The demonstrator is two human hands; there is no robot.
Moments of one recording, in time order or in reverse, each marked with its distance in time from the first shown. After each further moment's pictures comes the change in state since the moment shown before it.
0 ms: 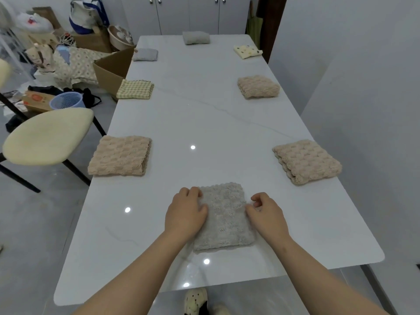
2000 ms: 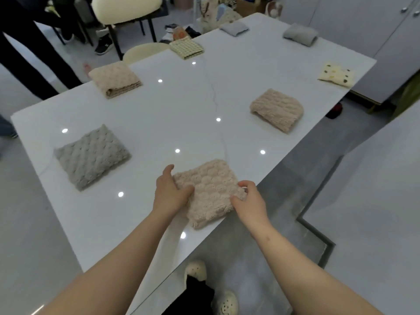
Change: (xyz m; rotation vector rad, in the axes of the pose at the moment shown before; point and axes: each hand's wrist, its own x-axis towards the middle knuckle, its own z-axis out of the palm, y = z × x) left_hand 0.134 0.321 0.176 -0.769 0.651 -0.964; right_hand 0.327 0.120 -0.223 0.012 -0.824 -0.385
